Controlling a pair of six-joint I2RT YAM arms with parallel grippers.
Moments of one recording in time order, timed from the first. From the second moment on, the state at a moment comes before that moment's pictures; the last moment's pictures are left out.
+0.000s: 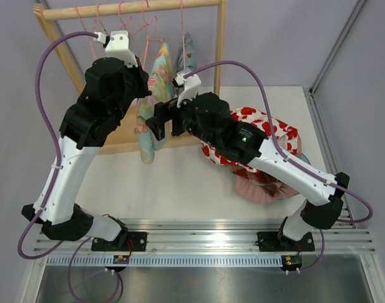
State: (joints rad) left arm -0.59 1.41 2.05 -0.81 -0.40 -0.25; right arm 1.07 1.58 1.86 -0.38 0.23 0.30
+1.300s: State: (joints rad) left arm -0.60 1.20 1.87 -0.75 -0.46 -0.24; right arm 1.10 1.37 0.83 -0.11 0.36 0.55
